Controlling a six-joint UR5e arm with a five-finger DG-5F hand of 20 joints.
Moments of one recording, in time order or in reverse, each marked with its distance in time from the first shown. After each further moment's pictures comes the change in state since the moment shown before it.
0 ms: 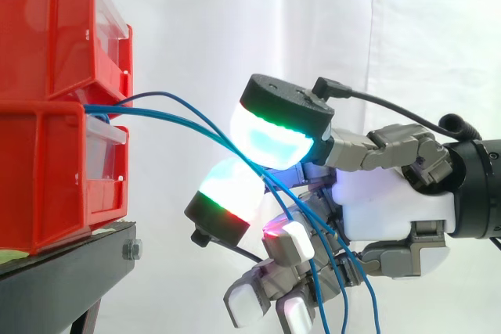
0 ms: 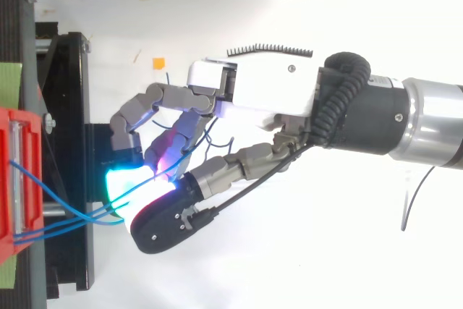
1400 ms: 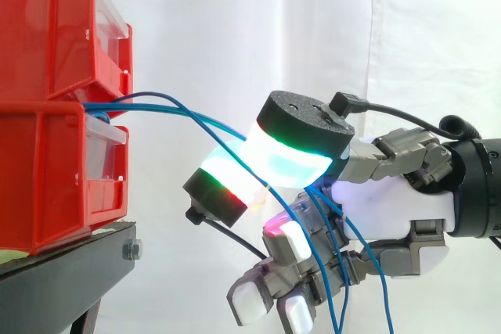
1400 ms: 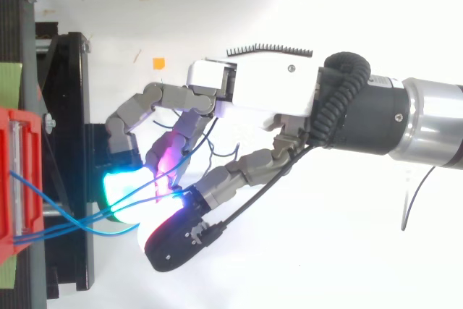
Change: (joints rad) arm 0.000 0.000 0.001 0.000 0.000 0.000
